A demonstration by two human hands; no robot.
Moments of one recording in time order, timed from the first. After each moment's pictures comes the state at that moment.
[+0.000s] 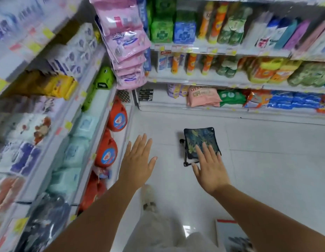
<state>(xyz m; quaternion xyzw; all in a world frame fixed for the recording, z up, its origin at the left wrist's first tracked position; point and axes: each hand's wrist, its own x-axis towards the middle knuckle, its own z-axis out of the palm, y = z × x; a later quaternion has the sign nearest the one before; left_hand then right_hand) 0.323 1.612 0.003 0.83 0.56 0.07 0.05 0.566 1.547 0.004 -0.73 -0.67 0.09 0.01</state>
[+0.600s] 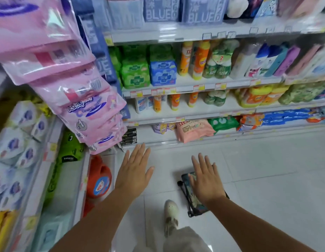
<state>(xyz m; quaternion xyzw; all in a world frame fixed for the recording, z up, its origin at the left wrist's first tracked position) 0.403 1.997 0.005 0.88 0.47 0.04 0.05 0.621 1.881 -0.007 -0.81 -0.58 0.09 0.00</state>
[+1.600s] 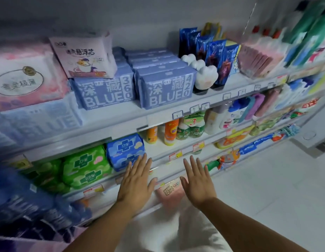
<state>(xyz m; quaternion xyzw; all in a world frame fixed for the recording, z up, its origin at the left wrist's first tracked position) 0.640 2.339 0.023 0.94 0.33 0.07 0.03 0.811 2.200 0.027 -0.88 -0.47 0.05 0.01</state>
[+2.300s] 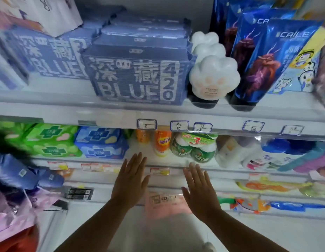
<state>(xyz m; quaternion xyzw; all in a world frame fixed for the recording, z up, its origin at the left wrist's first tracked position) 0.799 2.335 -0.068 0.84 0.53 0.05 0.04 1.031 2.256 -0.065 -0.72 -0.69 0.07 -0.02</state>
